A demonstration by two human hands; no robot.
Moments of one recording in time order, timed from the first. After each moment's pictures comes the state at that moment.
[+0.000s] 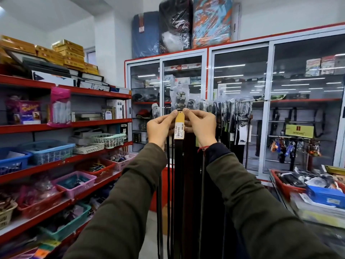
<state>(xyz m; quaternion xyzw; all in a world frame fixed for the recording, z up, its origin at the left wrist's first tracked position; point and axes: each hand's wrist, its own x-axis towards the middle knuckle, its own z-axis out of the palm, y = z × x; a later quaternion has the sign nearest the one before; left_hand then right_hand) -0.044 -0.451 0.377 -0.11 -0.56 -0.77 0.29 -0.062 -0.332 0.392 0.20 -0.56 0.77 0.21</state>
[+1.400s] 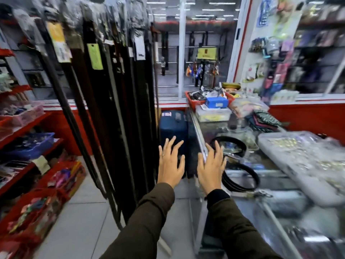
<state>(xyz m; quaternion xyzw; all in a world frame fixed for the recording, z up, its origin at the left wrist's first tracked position) 0.049 -0.183 0.029 -0.27 -0.86 -0.38 0.21 0.098 -0.053 0.025 -0.21 -0.87 0.29 0.33</state>
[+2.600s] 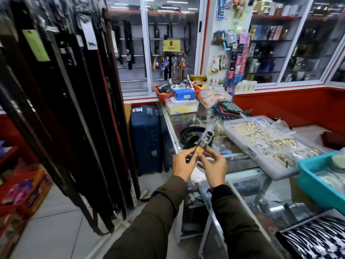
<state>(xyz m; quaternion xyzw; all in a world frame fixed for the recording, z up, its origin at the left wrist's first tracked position) 0.099 -0.058 0.015 -0.26 -0.77 -0.58 -0.01 0.164 0.029 0.018 -0.27 -0.61 0.66 0.34</state>
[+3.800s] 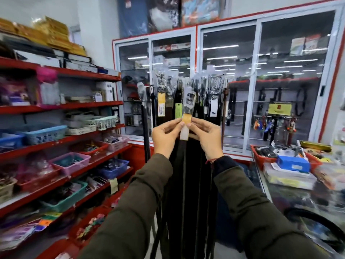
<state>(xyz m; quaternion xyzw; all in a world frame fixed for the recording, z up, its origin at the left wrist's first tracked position) 0.015 -0.351 0.271 -0.13 -0.61 -0.72 0.32 0.008 -0.221 0.280 0.21 -0.58 0.77 0.19</state>
